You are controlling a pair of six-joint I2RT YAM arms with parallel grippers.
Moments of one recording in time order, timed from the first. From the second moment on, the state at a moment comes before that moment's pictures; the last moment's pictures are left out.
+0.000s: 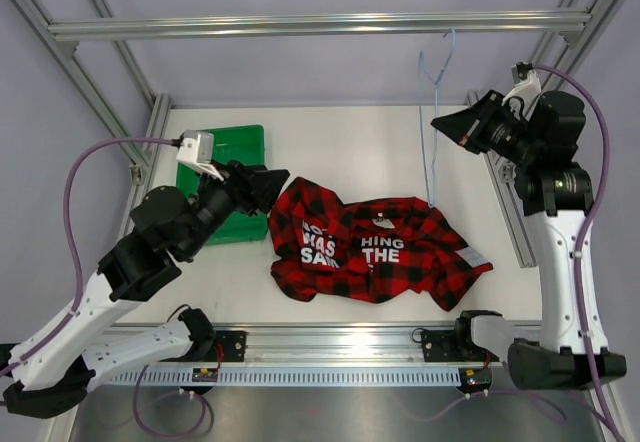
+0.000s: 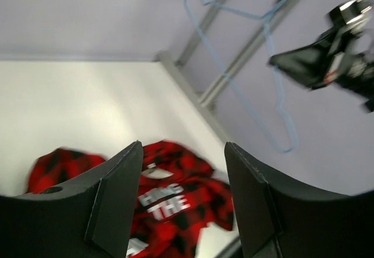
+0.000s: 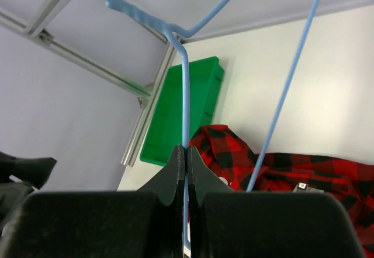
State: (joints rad) left arm -0.90 0.76 1.15 -0.29 -0.25 -0.52; right arm 0.00 1.07 1.45 -0.53 -0.60 0.62
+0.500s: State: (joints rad) left arm -0.87 0.79 1.04 -0.39 -0.41 -0.39; right arm -0.16 1.32 1.56 -0.58 -0.66 0.60
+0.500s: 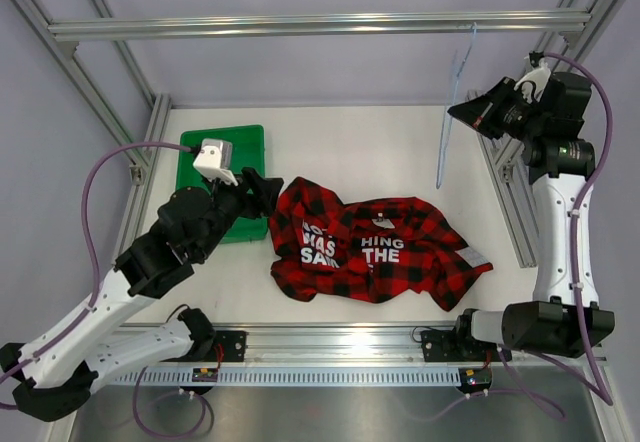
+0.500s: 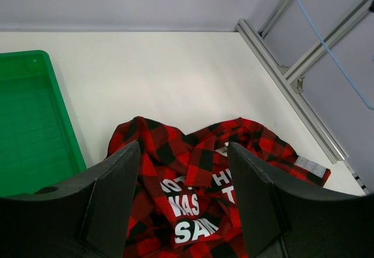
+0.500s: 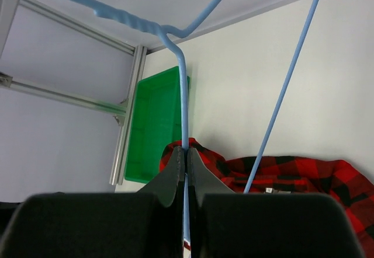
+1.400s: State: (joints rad) left arm -0.81 0.80 1.02 -0.35 -0.37 -0.39; right arm -0.18 1.51 1.80 -0.64 -0.65 0.58
